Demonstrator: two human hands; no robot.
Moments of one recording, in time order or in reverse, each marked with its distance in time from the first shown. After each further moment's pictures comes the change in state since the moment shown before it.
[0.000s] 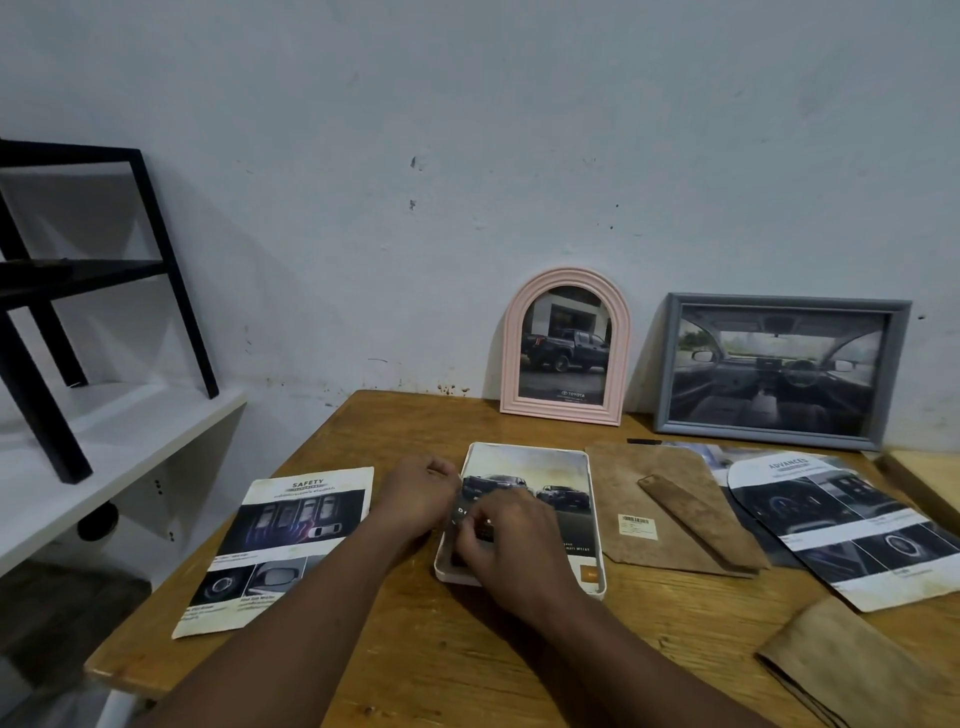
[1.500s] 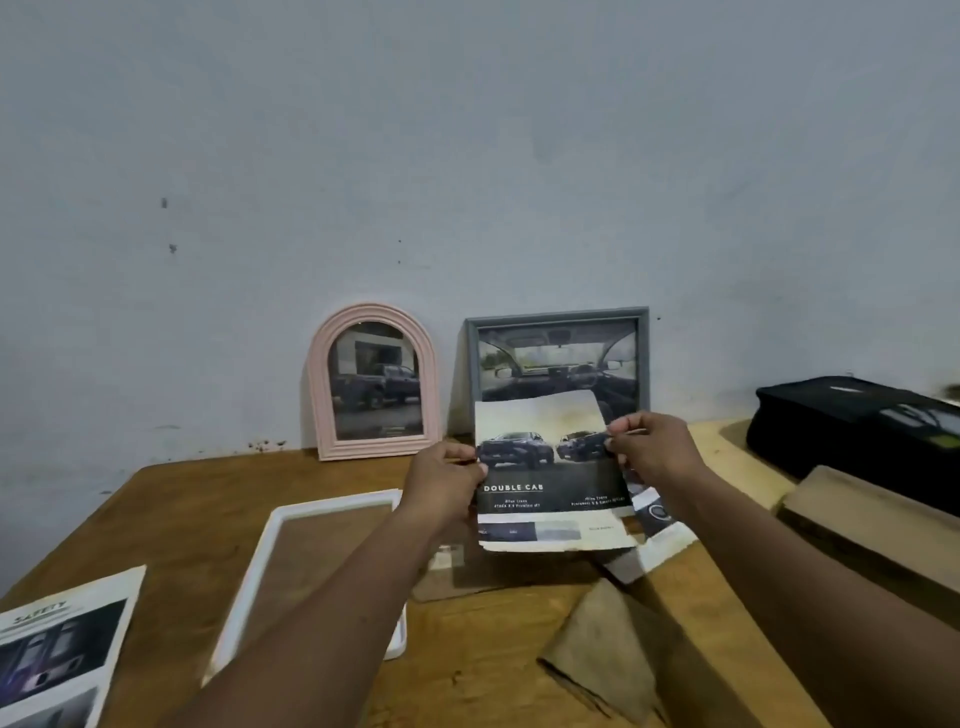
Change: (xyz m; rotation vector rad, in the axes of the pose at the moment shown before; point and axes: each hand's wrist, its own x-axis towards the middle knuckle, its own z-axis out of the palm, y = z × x) left_hand -0.029 0.133 0.189 -0.287 -0.275 0.136; right_hand -0.029 0.200 -0.259 0.482 0.423 0.809
